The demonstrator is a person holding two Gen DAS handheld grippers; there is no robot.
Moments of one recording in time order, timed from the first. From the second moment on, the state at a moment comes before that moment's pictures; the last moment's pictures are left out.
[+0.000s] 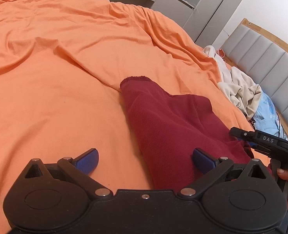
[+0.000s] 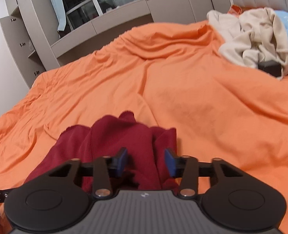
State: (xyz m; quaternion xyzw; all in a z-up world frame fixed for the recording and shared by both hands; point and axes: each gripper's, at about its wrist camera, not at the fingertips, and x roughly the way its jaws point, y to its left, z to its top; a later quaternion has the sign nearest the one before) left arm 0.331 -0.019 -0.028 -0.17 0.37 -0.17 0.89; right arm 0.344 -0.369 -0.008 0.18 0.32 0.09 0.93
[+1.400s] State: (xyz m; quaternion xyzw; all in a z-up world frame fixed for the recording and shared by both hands) left arm 0.331 -0.052 -0.046 -0.13 0.35 -0.21 0.90; right arm 0.304 -0.375 -0.005 0.22 0.30 0.02 0.93
